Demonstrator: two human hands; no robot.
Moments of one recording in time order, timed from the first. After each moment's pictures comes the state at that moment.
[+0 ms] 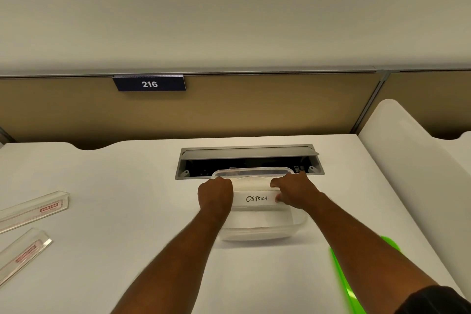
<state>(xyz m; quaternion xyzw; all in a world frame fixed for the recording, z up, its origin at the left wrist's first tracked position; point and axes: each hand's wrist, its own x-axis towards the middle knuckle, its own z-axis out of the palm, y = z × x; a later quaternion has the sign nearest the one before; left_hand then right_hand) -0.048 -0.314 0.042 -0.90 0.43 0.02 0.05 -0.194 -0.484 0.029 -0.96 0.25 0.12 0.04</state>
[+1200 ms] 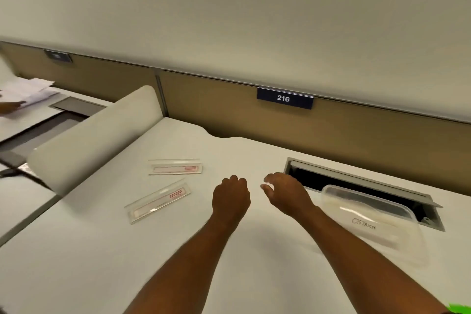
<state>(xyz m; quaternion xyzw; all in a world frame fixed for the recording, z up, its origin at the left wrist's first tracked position) 0.026 -0.064 0.091 -0.95 0.27 -0.10 -0.12 -0.027 -0.220 0.097 -0.98 0.08 -0.11 0.17</state>
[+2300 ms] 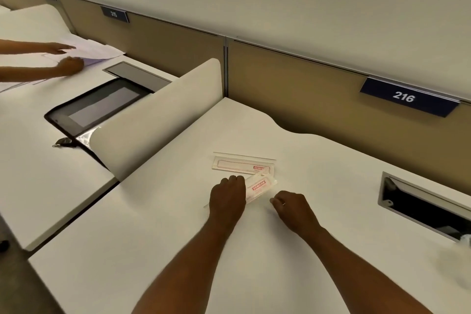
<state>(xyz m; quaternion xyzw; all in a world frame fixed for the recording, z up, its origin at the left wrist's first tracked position) 0.184 0.111 0.031 -0.97 0.20 -0.09 -0.05 0.134 -0.067 0.001 -0.95 0.12 0.03 0.30</state>
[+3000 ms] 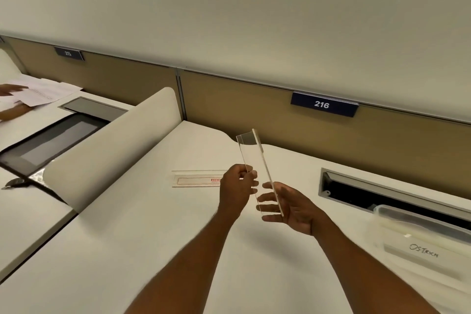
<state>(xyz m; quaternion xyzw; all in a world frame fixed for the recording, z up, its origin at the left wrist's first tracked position) 0.130 -0.005 0.105 -0.72 0.09 0.09 -0.68 0.055 -0.161 0.076 -0.55 0.12 0.11 0.82</state>
